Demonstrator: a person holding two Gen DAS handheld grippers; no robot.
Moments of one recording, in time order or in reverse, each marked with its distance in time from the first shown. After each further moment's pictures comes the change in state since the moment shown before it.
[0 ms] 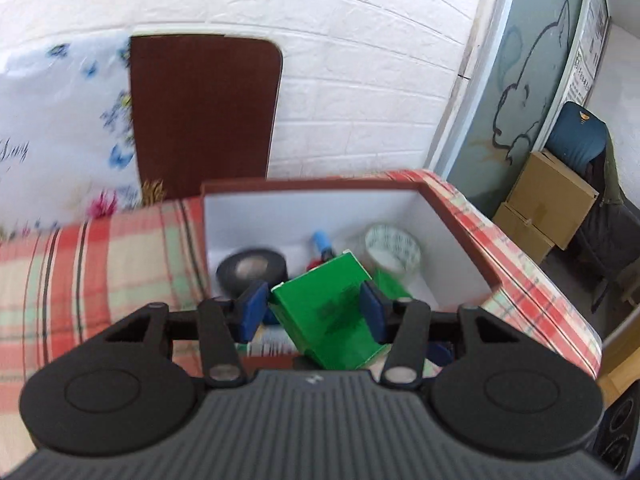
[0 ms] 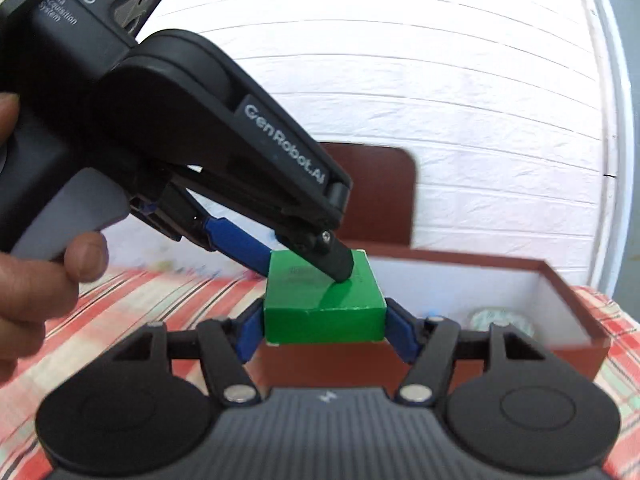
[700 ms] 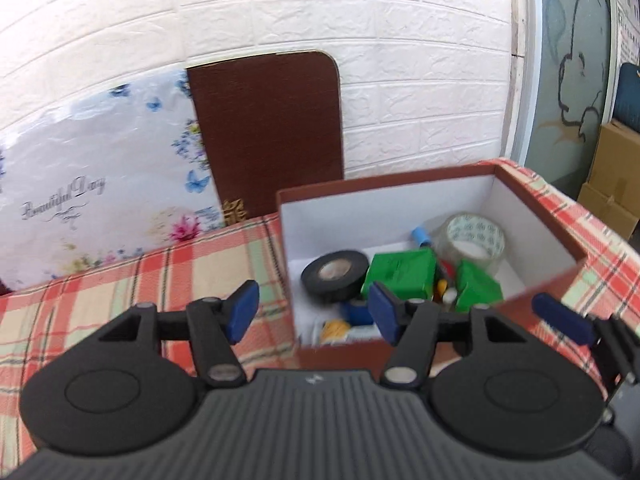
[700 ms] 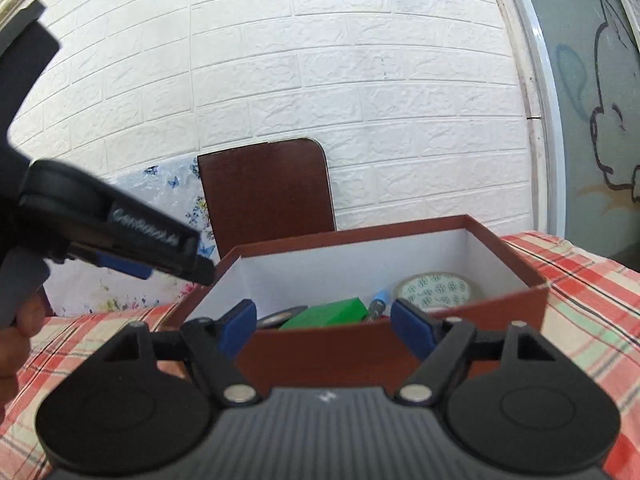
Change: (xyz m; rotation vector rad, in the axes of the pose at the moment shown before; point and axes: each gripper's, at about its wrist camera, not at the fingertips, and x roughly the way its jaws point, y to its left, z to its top) left arm -0.028 -0.008 -0.033 0.113 -0.053 0.314; right arm -0.014 -0.035 -0.017 0.218 0.007 -0.141
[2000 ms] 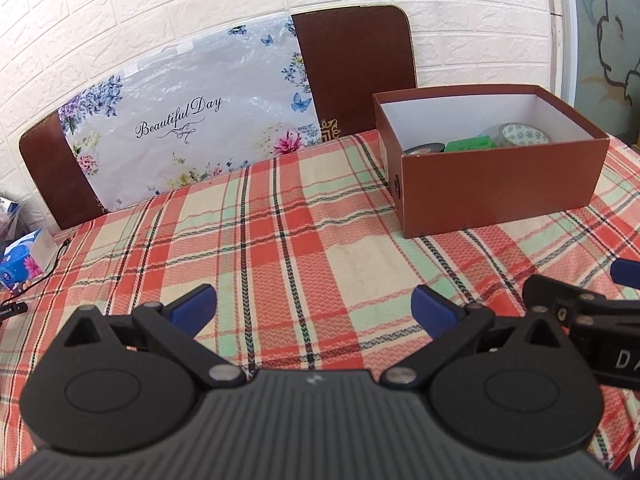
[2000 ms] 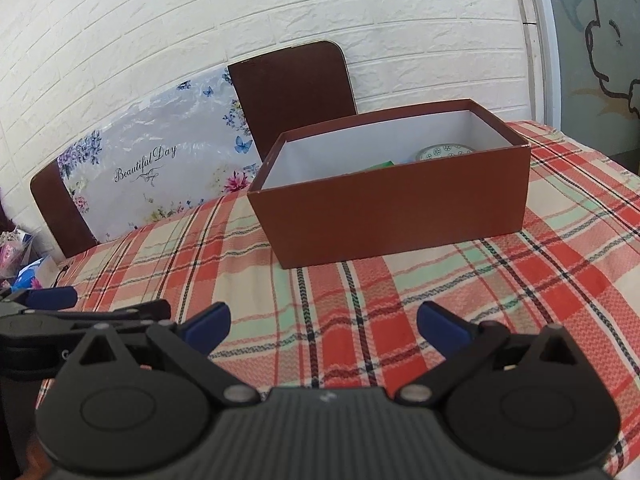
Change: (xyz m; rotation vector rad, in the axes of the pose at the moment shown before) left arm -0.073 0.035 -0.101 0.003 0.068 0.210; right arm -0.075 0.053 -0.010 0.083 0.343 0.020
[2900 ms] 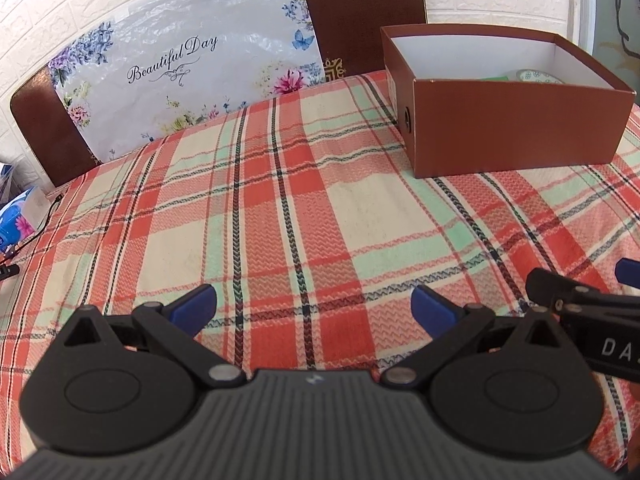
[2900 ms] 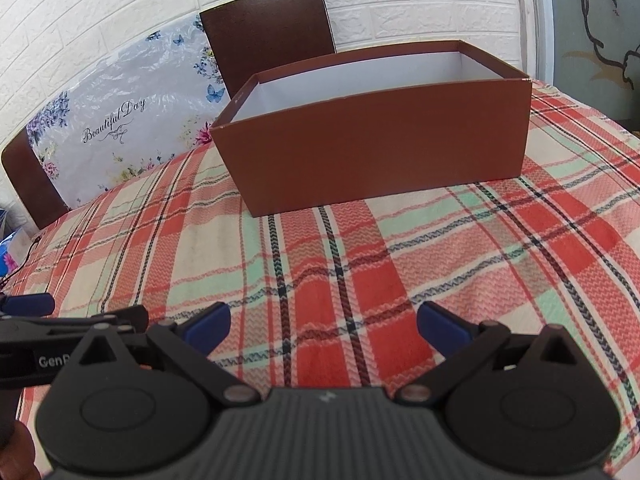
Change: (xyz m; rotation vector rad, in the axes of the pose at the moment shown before) left arm 0.030 -0.005 -0.016 -0.011 0.157 0.008; right arm 0.041 -0.013 -0.018 0.006 0.130 -0.044
